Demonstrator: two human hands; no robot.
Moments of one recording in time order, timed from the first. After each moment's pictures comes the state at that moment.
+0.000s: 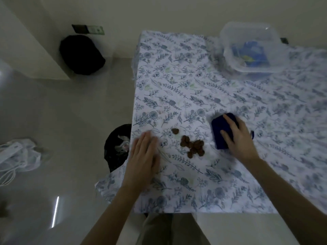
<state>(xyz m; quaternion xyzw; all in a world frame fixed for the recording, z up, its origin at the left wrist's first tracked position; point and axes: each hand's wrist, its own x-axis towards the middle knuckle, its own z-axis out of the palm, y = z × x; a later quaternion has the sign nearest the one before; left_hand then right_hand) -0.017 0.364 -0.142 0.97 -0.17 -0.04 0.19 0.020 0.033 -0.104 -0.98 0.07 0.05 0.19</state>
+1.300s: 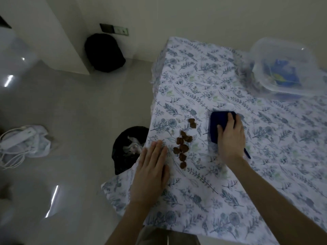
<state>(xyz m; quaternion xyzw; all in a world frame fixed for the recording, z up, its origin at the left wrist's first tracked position) -0.031 0.367 -0.146 0.98 -0.10 0.01 0.18 0.088 0.126 -0.117 -0.98 0.13 -0.02 0.13</state>
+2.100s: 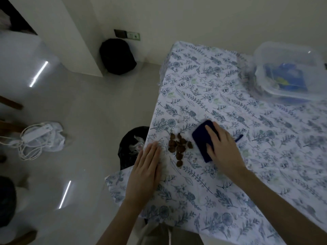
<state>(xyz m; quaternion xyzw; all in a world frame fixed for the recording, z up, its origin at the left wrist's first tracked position) -0.046 0.368 -0.145 0.98 -0.07 -0.01 0.20 0.057 0.108 -0.113 -0.98 -0.16 0.04 0.06</state>
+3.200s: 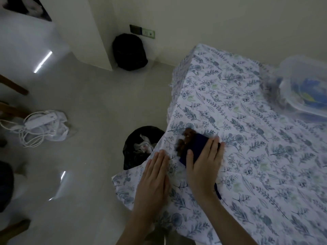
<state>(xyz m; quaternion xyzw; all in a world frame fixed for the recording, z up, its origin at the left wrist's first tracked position) -0.067 0.376 -0.154 0.96 -0.02 0.01 0.26 0.015 0.238 -0.132 -0.98 0.05 -0.03 0.16</state>
